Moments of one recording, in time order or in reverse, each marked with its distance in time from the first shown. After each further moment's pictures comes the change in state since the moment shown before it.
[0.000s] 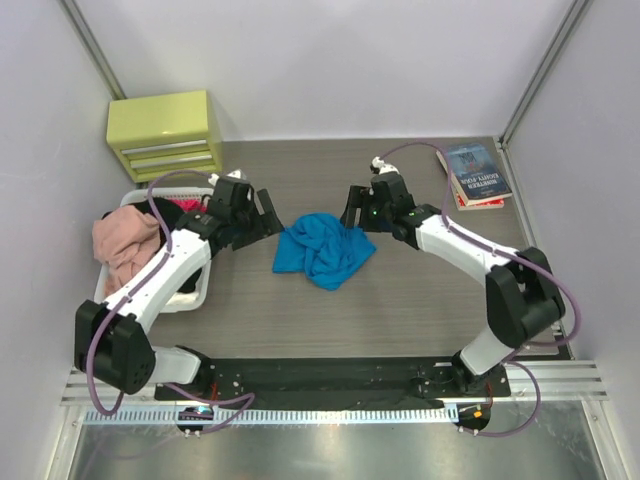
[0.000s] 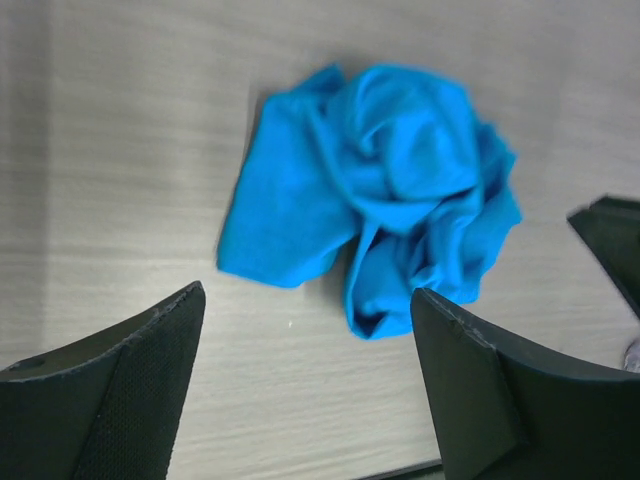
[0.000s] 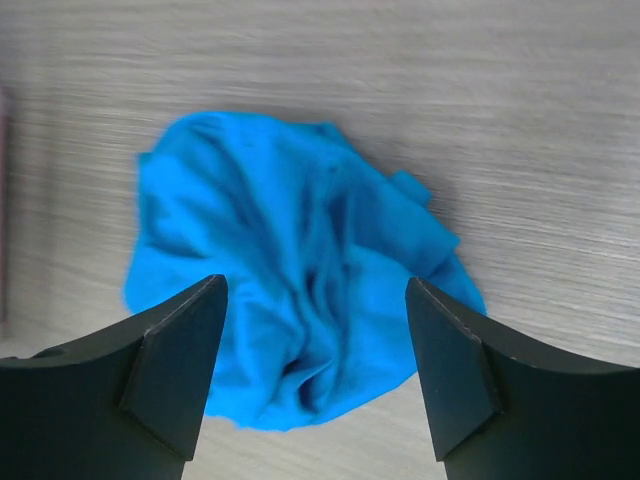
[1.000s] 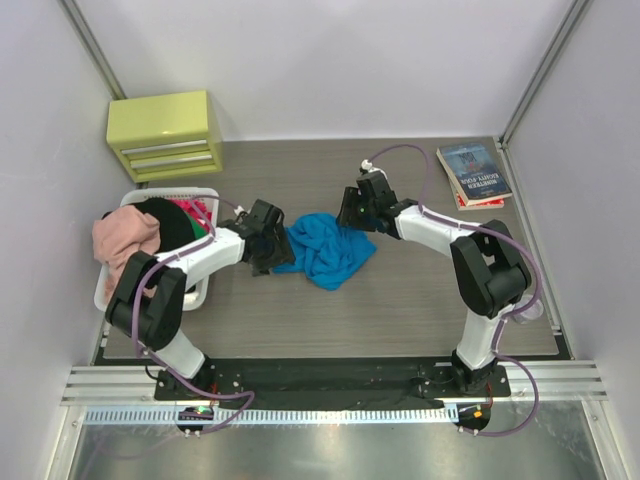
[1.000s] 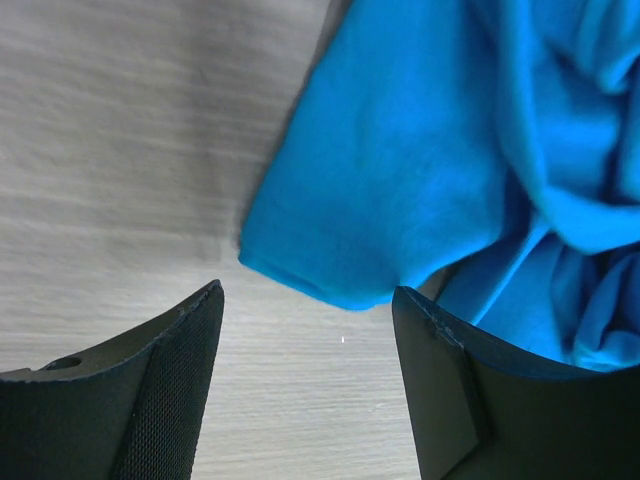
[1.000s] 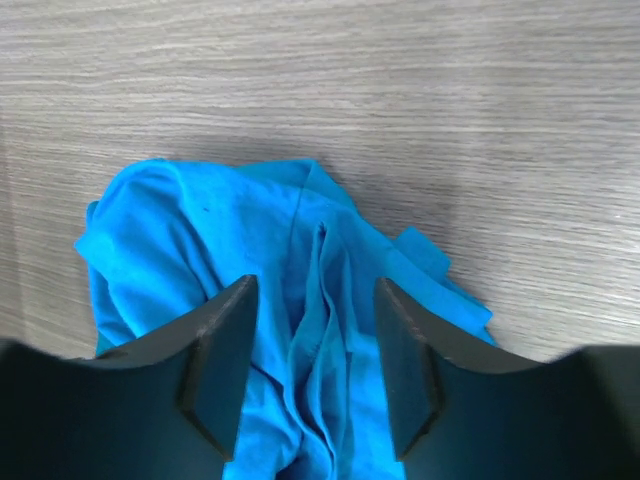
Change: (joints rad) left arm -0.085 0.276 -0.142 0.092 -0.014 -0.133; right arm 0.000 0.274 0.098 0.068 -0.006 0.066
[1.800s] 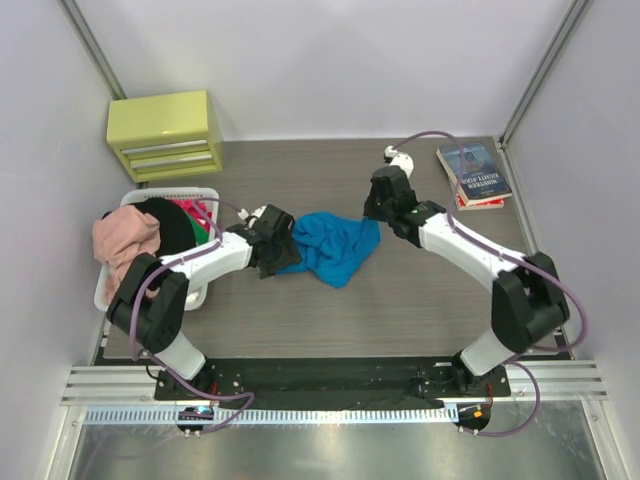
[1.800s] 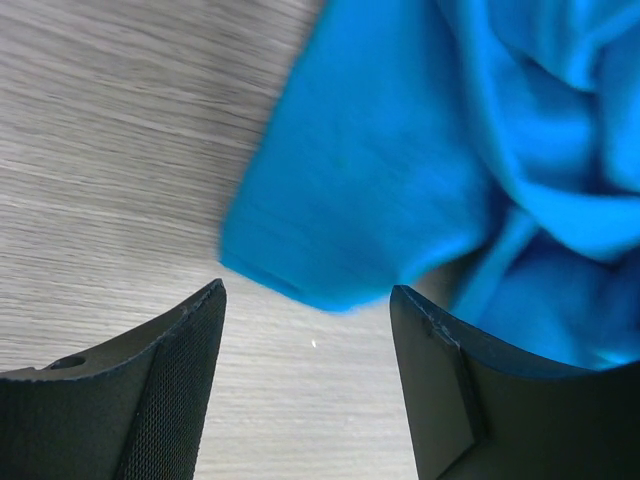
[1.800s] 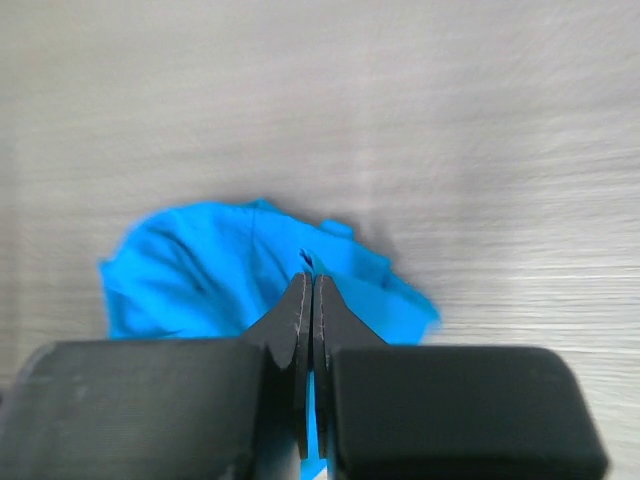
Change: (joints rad) left arm -0.088 -0.016 -0.015 0.024 -0.101 -0.117; right arm 0.006 -0.218 -0.055 -0.064 0.253 -0.028
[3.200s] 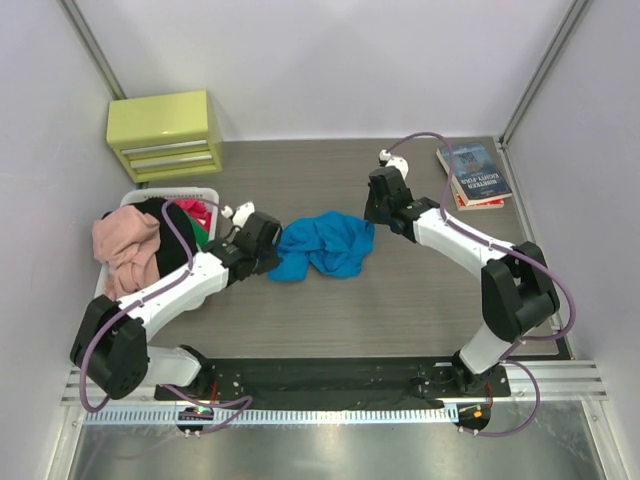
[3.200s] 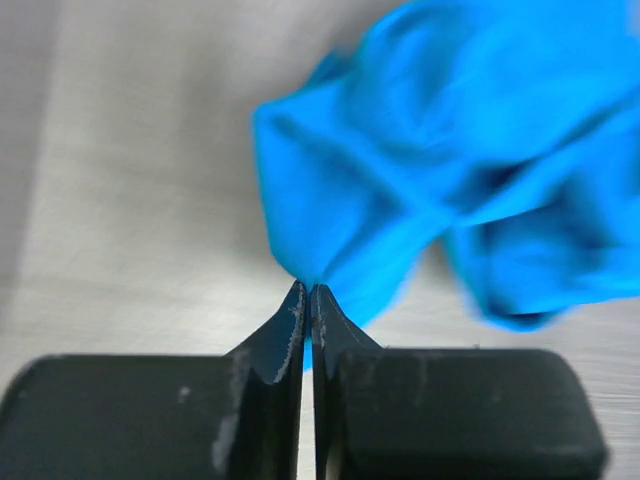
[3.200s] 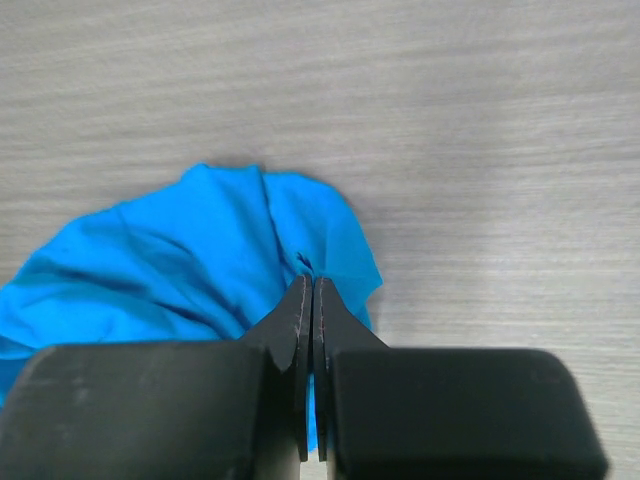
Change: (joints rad) left arm -0.046 -0.273 -0.069 -0.031 -0.165 0.041; right arm -0.012 0.025 0.029 -0.055 0.005 -0.048
